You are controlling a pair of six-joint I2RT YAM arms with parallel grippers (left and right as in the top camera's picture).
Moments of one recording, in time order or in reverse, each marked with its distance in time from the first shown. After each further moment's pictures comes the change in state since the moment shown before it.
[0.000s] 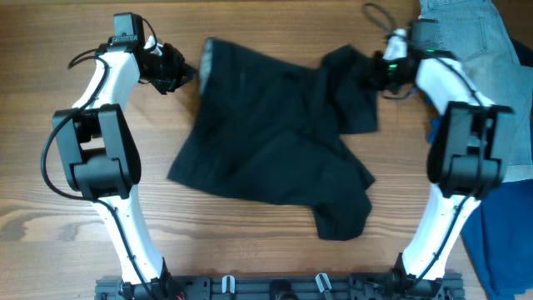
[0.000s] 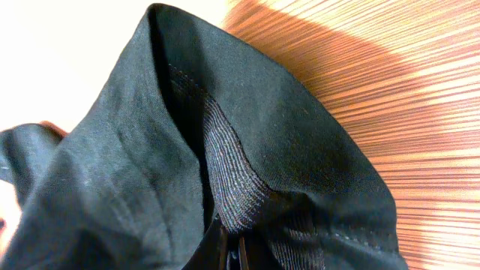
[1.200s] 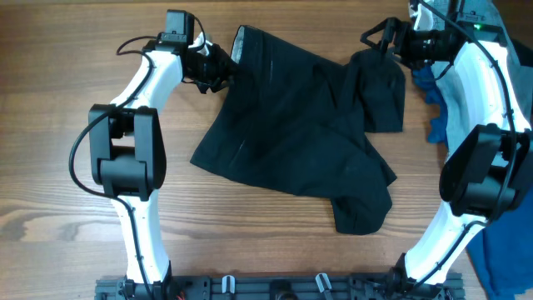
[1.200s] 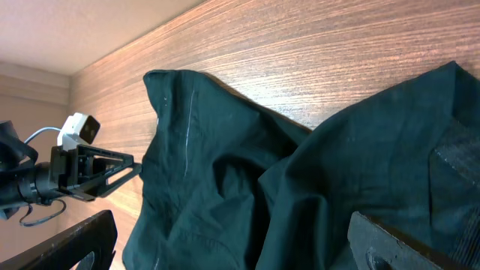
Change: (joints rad) left arm -0.204 0.000 0.000 0.052 0.044 0.018; right arm -0.023 -0.154 0.185 -0.261 -0.202 -0.222
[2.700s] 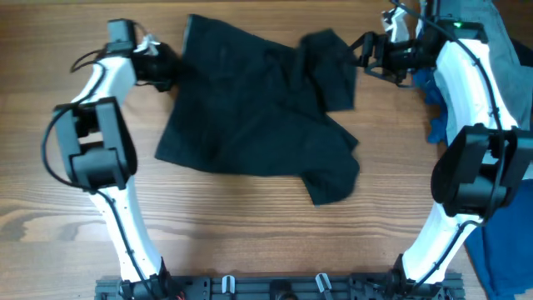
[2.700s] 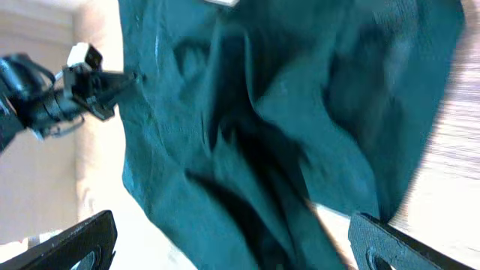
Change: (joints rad) left arm 0.271 0.098 0.008 0.131 0.078 -0.010; right arm 0.104 0.000 0.000 -0.184 -0.028 -0.078
